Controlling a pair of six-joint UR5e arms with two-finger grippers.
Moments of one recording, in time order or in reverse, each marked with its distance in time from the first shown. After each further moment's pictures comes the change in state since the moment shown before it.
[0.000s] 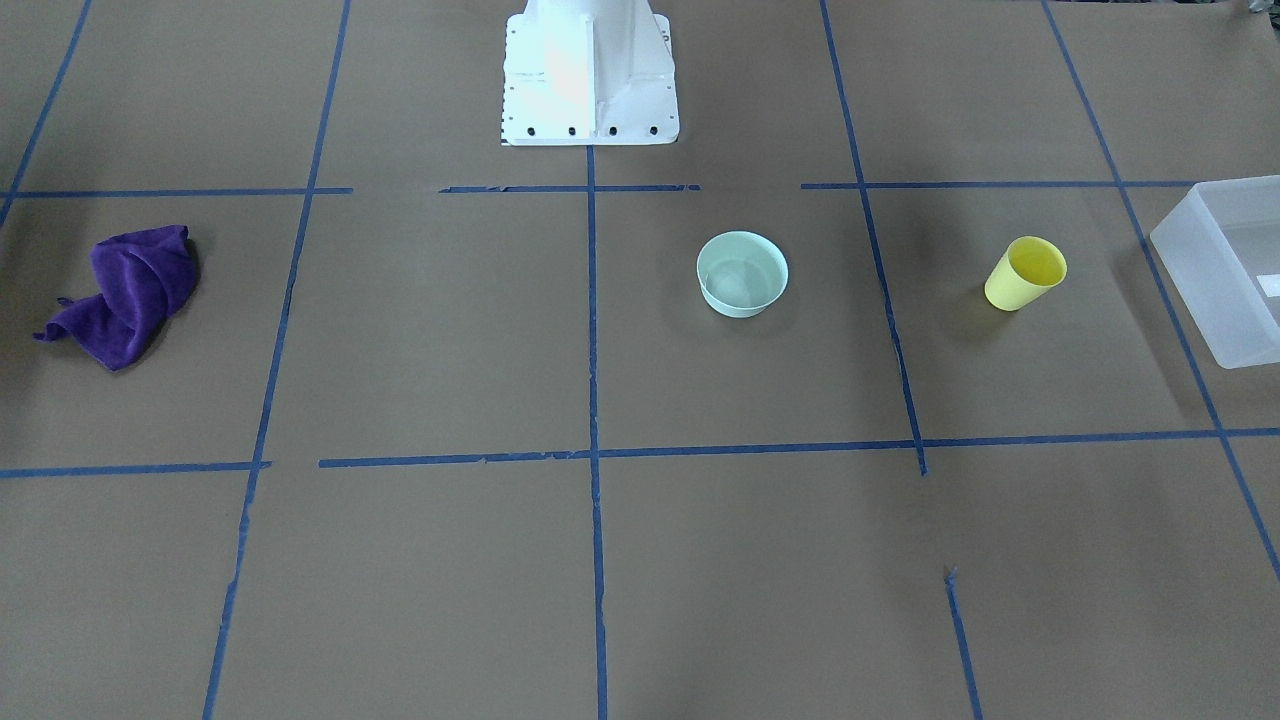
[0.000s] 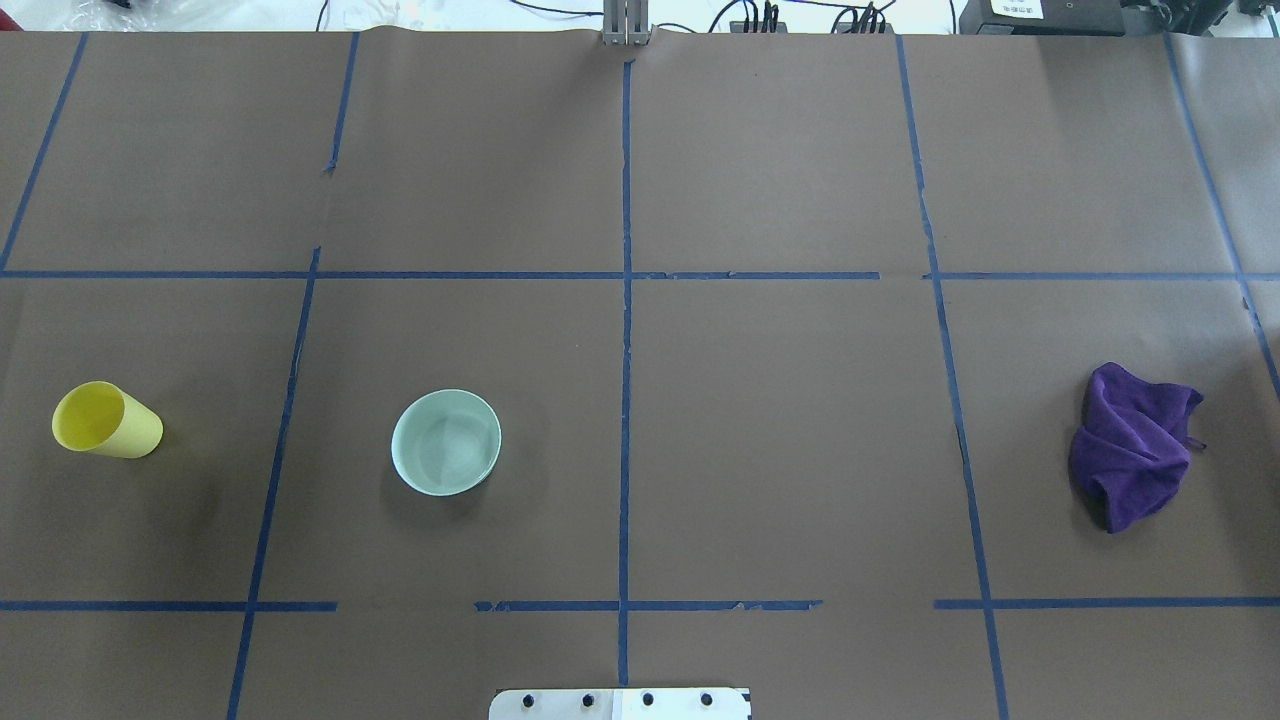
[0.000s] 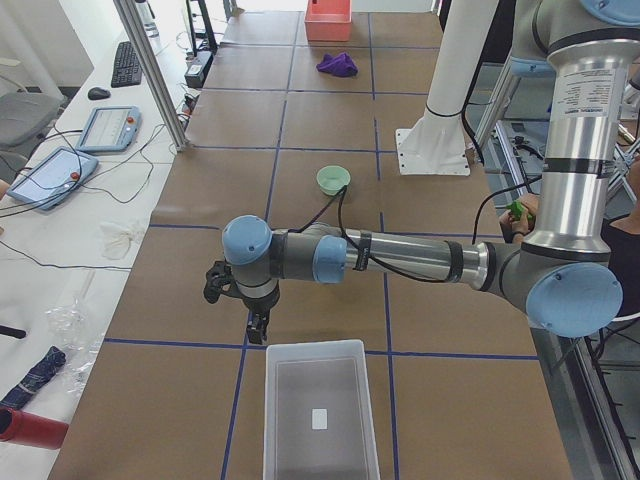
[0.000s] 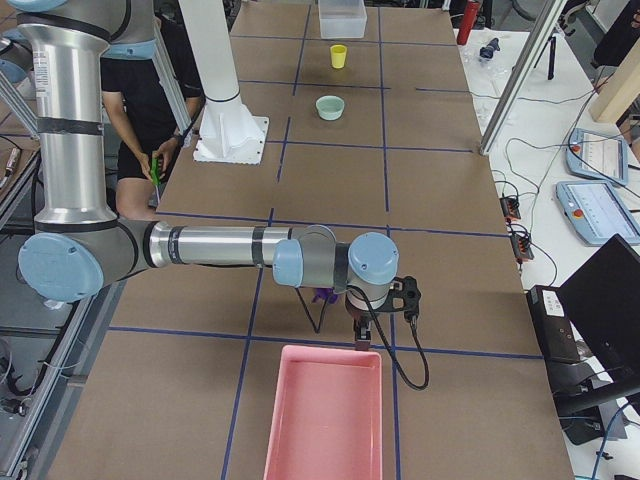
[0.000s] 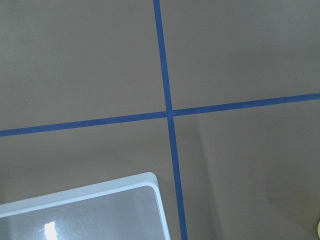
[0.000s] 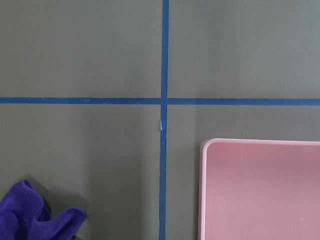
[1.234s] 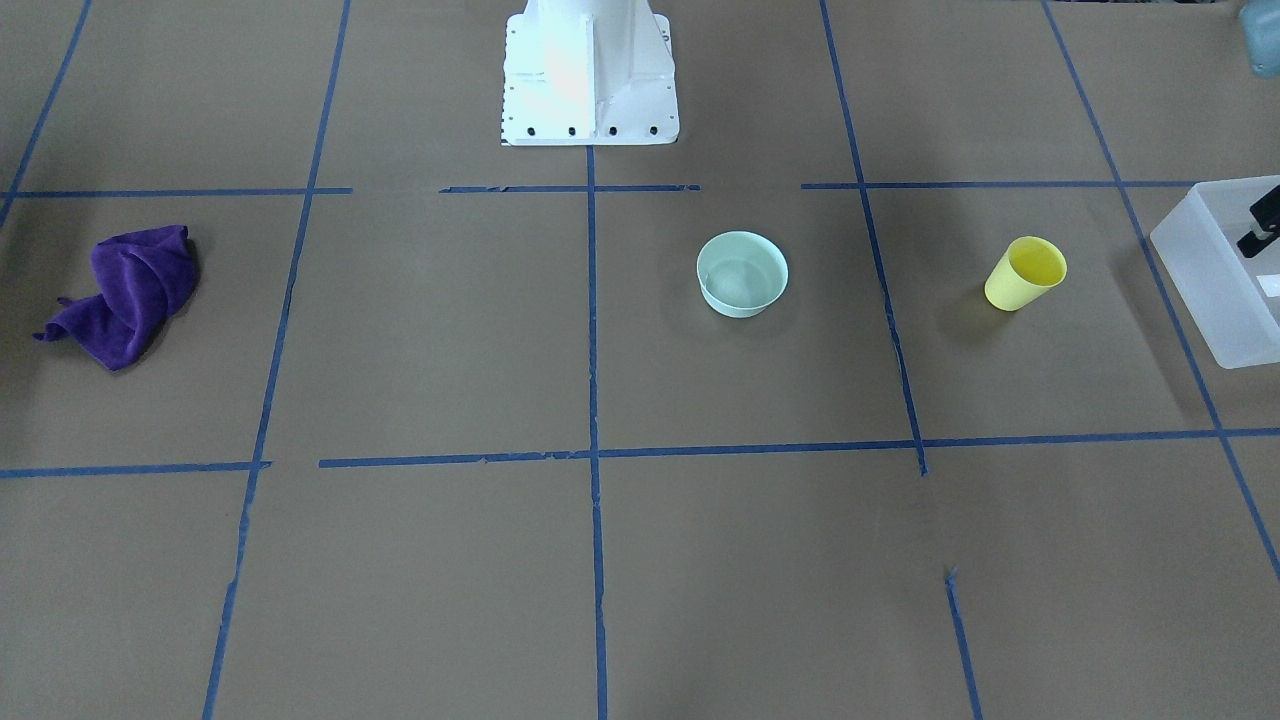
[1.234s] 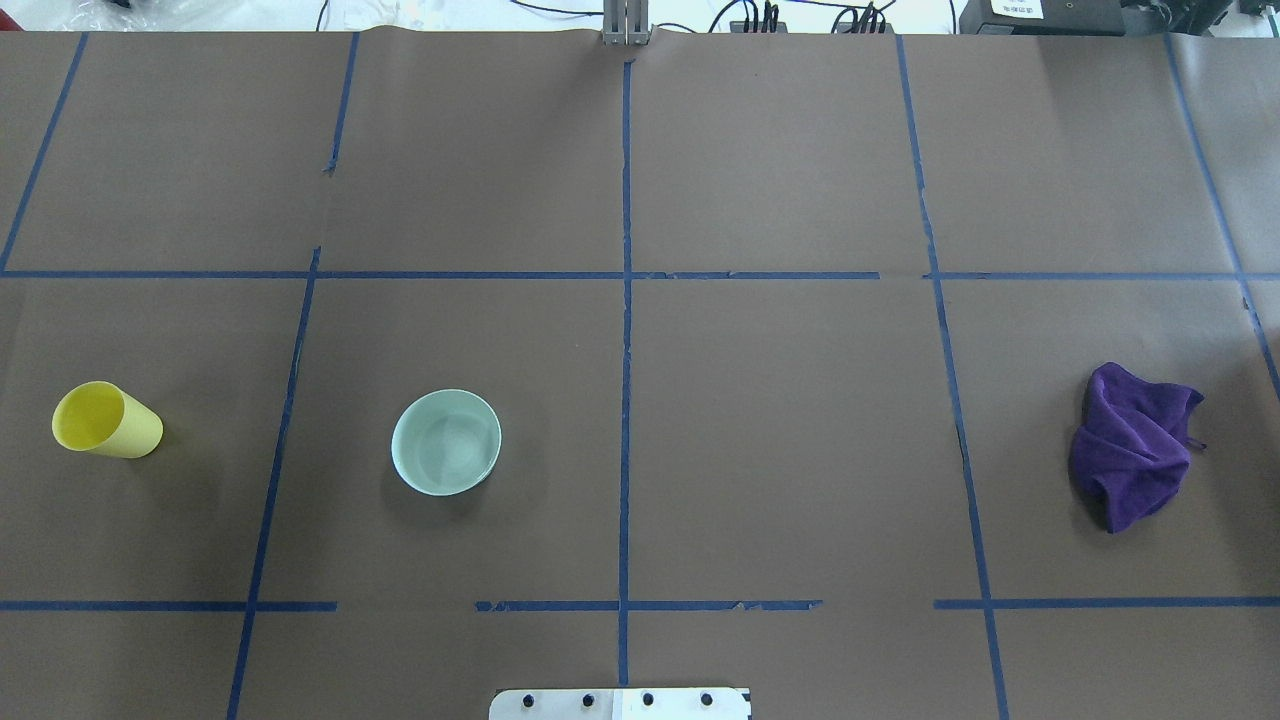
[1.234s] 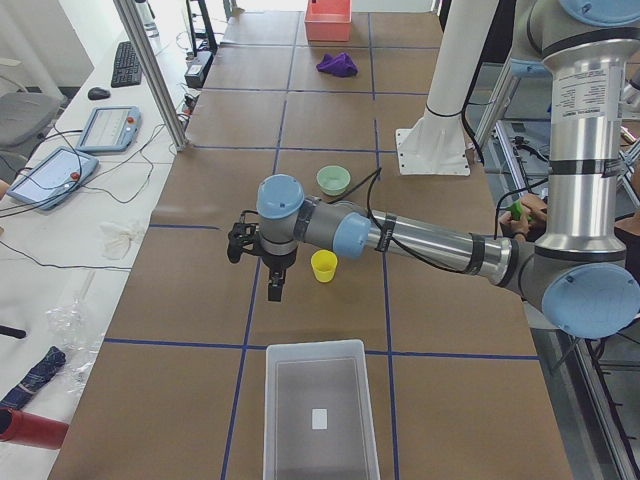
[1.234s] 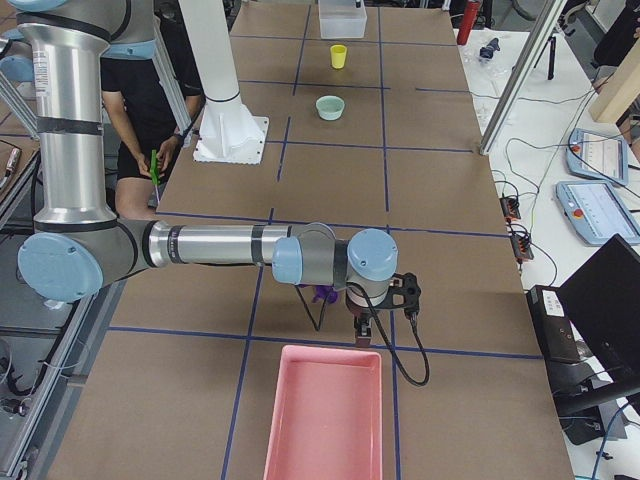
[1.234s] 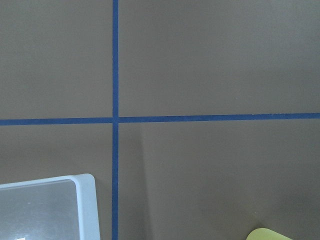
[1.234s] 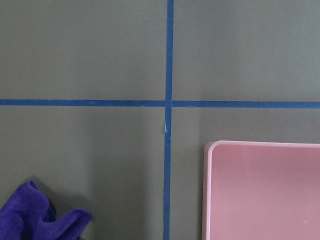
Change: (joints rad) left arm 0.210 0.214 -0.209 -0.426 -0.004 -0.569; right arm -0.001 -0.003 0.013 0.006 0.004 0.009
